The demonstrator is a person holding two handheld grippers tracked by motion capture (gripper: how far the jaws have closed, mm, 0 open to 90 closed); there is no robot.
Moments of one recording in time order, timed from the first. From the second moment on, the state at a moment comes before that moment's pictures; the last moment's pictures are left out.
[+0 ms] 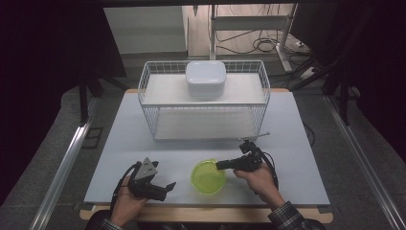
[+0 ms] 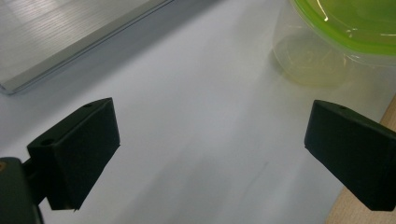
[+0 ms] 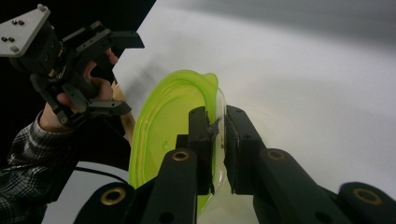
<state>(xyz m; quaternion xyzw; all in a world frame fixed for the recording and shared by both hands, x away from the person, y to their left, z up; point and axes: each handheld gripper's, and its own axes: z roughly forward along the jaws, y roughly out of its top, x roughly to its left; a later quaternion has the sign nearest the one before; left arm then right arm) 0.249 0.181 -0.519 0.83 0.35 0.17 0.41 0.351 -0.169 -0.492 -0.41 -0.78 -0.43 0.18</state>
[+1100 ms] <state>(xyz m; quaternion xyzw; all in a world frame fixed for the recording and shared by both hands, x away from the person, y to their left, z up) 0.249 0.184 -0.517 0.82 0.36 0.18 0.42 0.367 -0.189 -0.424 -0.40 -0.73 -0.53 0.16</state>
